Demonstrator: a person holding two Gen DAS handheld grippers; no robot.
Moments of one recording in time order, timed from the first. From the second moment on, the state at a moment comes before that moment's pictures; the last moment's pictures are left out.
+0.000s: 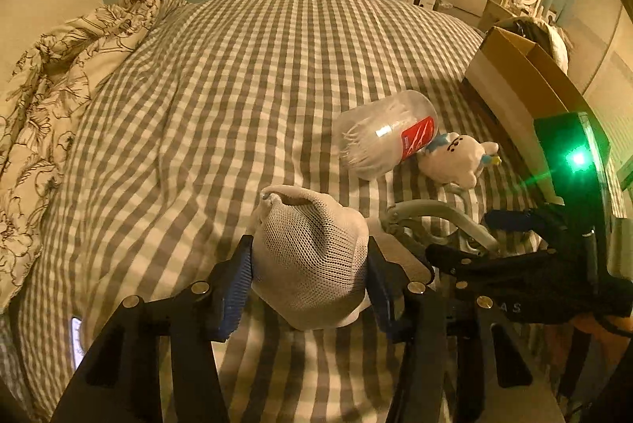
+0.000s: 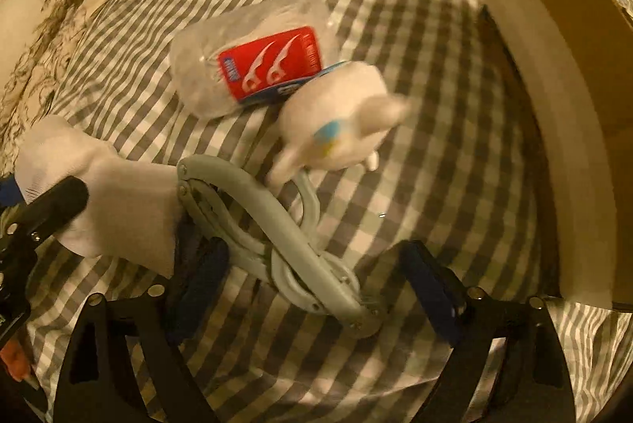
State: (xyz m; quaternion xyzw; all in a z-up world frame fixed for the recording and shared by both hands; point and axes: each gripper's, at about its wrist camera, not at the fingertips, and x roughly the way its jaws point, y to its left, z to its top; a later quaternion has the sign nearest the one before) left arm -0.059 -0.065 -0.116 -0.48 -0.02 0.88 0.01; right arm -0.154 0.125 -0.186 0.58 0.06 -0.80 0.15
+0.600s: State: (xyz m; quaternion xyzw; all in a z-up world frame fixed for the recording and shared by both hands) left arm -0.010 -0.075 -0.071 -0.45 -0.01 0.89 -0.02; right arm -0.096 0.120 -0.135 0.51 0.08 -0.84 0.17
